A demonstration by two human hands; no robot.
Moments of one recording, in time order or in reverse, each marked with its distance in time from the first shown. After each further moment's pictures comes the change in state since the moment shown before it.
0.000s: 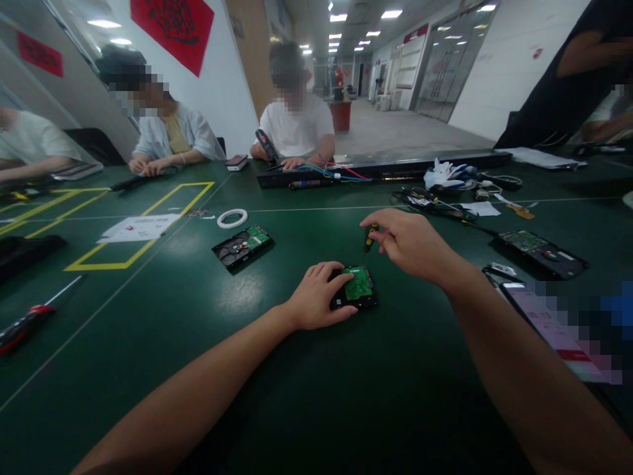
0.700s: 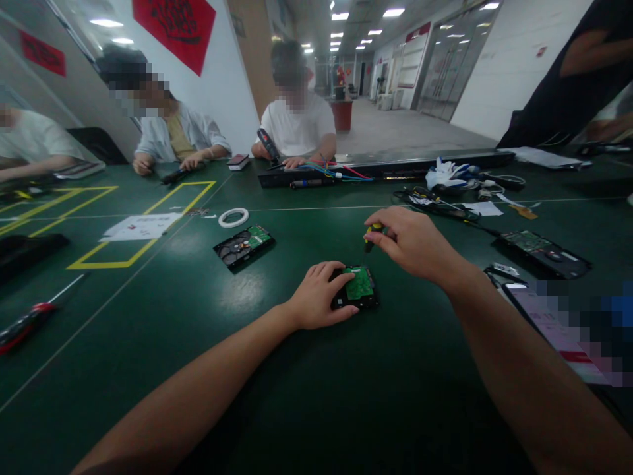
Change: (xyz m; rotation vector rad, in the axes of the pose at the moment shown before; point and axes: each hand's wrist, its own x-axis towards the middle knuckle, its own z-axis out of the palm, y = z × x) left_hand 0.000 0.000 0.001 -0.006 0.001 -0.001; right_hand 0.002 0.005 0.002 -0.070 0.004 -0.001
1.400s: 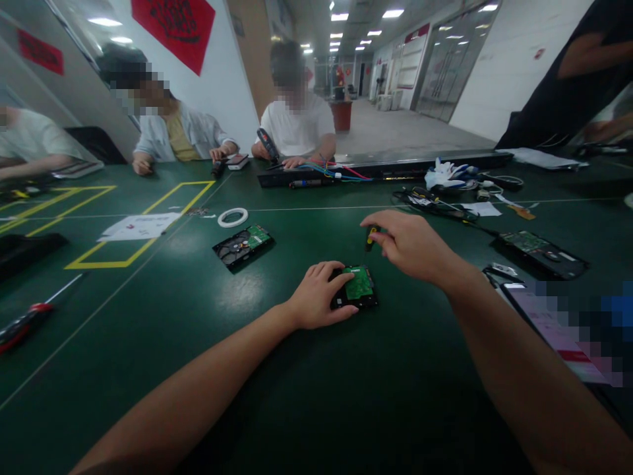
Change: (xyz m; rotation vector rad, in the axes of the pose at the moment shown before) left_hand 0.000 0.001 -0.001 0.005 0.003 0.008; right_hand -0.001 -0.001 0.002 0.007 -0.029 -0.020
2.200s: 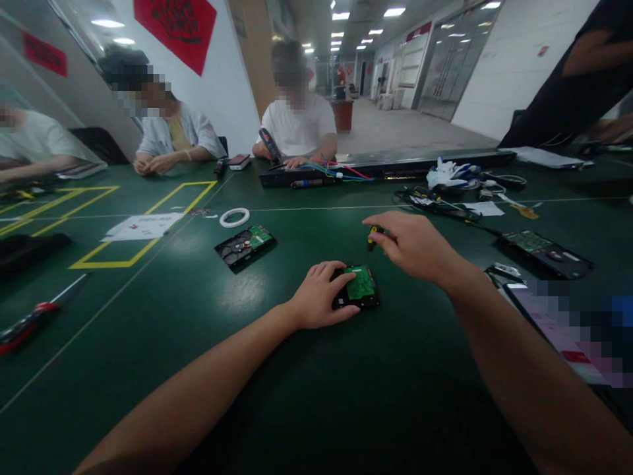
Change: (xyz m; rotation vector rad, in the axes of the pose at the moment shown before) left_hand 0.000 -0.001 0.001 -0.006 0.008 -0.002; right_hand -0.001 0.002 0.002 -0.045 0.008 0.014
